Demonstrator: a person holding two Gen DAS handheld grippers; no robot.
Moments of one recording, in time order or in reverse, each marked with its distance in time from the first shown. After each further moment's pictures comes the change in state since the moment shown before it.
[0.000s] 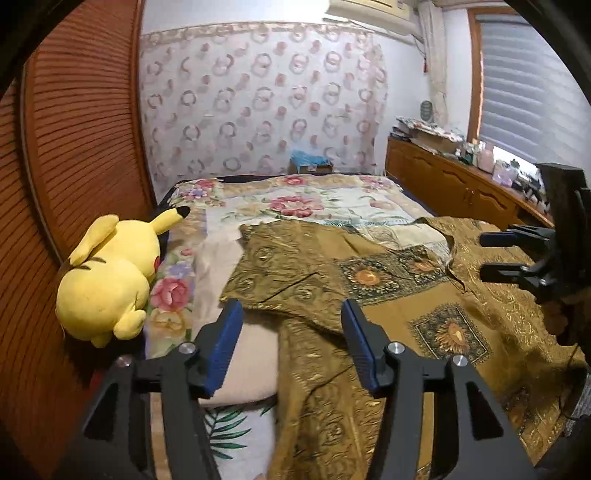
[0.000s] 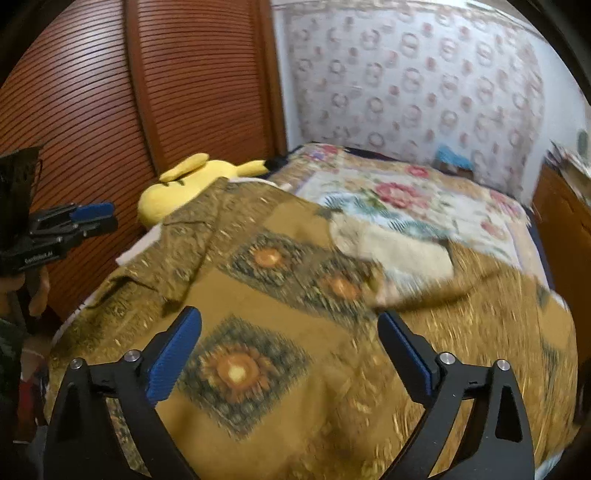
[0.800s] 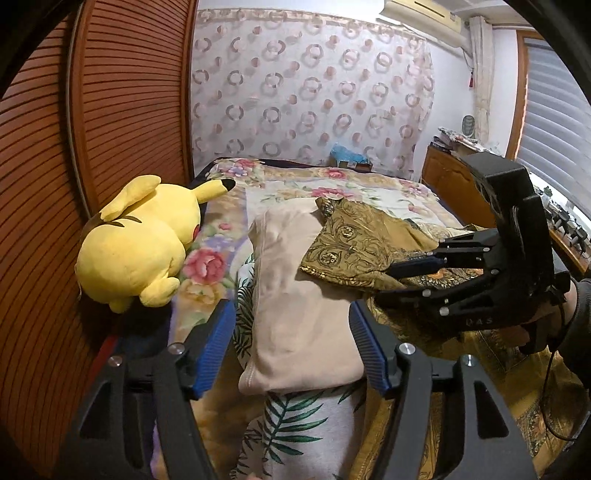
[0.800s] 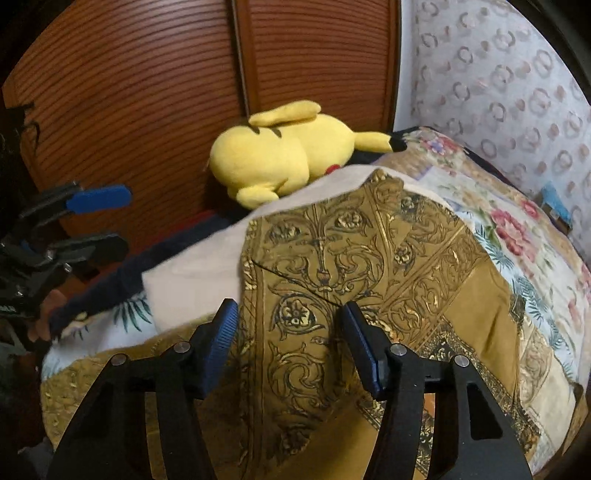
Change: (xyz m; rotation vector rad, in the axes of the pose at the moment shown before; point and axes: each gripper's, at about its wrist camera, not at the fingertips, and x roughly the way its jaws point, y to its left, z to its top) left arm 0.020 0.059 -0.028 -0.133 0.025 0.089; right arm 0.169 0.112 0.057 -0.287 0.191 0.242
